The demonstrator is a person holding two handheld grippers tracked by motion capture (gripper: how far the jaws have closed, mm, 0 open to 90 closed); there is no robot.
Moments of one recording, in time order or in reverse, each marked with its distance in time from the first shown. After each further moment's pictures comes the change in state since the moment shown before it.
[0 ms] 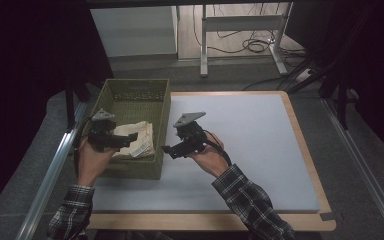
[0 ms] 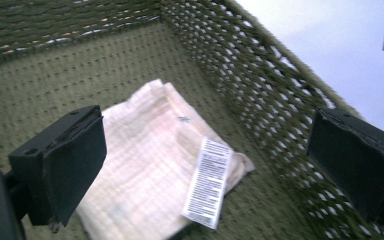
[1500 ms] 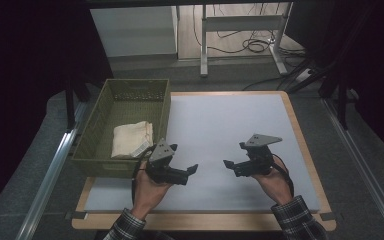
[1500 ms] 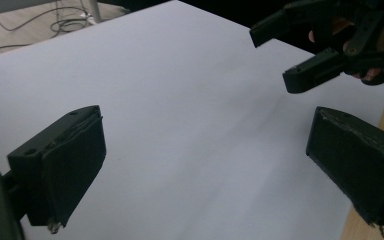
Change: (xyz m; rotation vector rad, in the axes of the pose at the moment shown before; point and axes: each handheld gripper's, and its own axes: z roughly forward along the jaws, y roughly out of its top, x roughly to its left) left arm -0.171 -0.025 0.045 -0.164 -0.283 0.197; right arm -0.048 -0.129 -0.128 -0.017 -0.167 0.130
